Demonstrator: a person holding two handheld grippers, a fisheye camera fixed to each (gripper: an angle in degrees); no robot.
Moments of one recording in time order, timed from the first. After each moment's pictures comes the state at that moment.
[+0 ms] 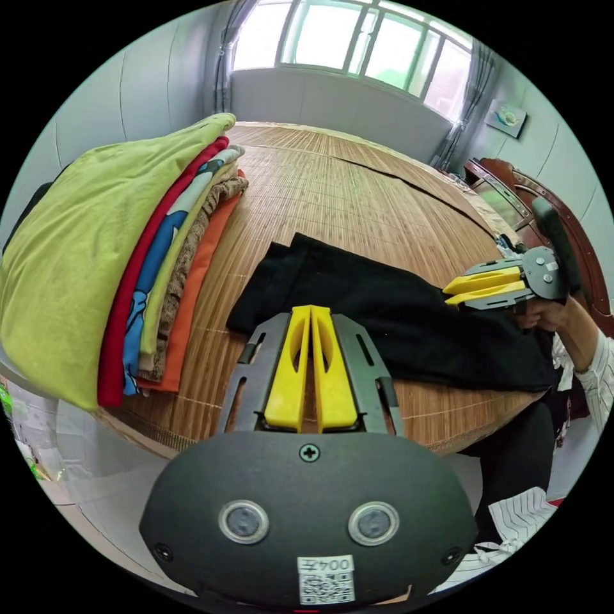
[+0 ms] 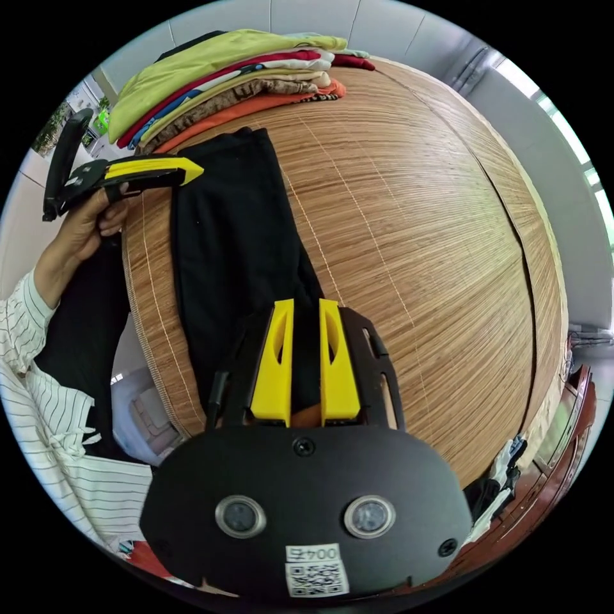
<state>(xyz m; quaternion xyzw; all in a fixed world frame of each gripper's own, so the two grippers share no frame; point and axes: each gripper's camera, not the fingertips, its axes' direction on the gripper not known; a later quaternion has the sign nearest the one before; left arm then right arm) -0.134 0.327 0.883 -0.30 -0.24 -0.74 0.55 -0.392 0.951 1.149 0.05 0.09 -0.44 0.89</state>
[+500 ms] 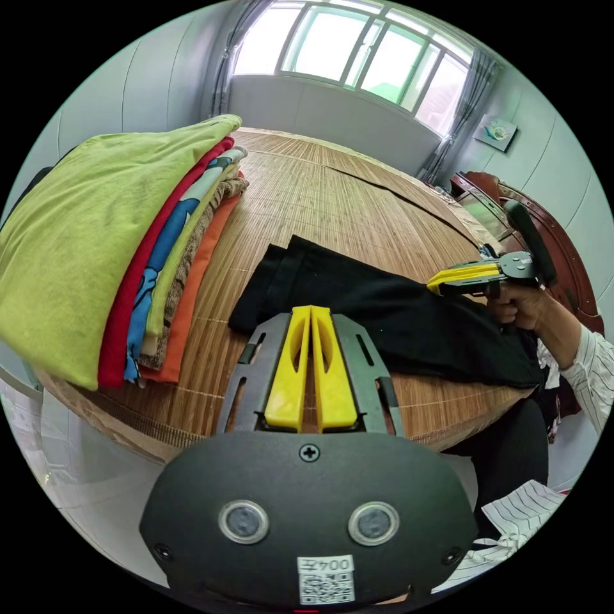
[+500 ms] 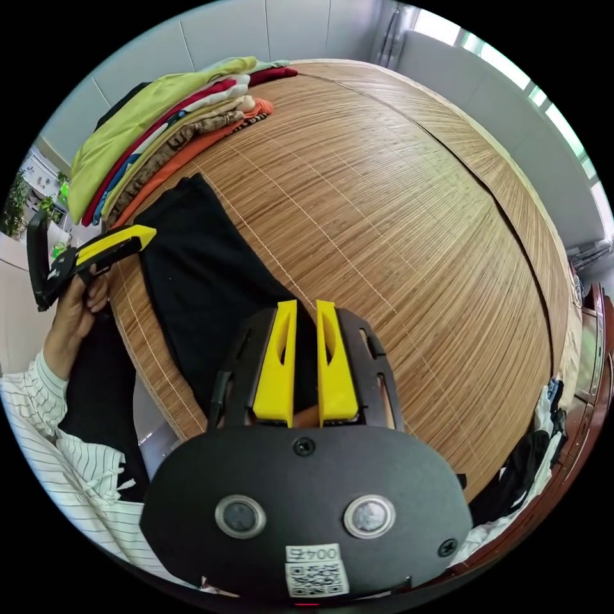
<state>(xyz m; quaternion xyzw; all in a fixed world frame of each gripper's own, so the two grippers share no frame) -0.116 0.318 0.822 -0.27 -0.25 -0.74 0.56 -0.405 0.921 1.180 0.08 0.06 -0.32 0.94</state>
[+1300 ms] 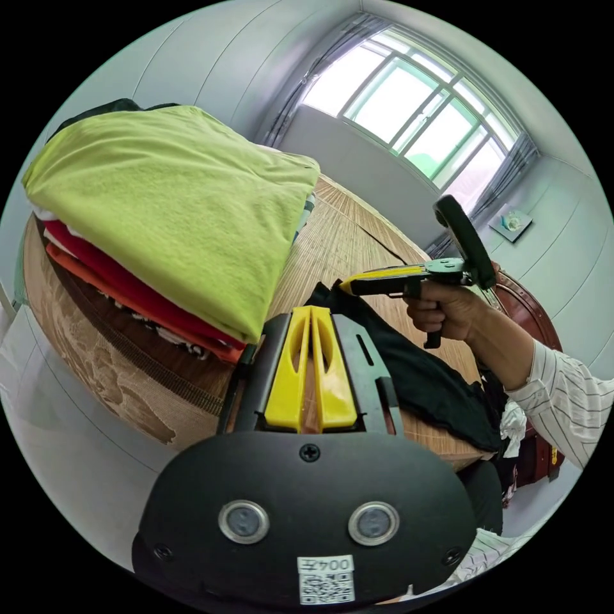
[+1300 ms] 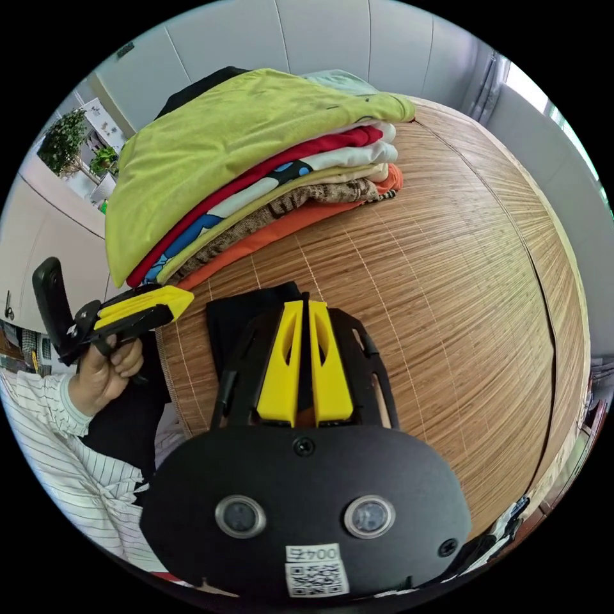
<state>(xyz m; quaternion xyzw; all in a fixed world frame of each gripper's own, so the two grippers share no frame) -0.079 0.330 0.678 -0.13 -0.33 -0.80 0.48 -0.590 0.878 1.178 0.08 -0.01 -0.45 0.89</state>
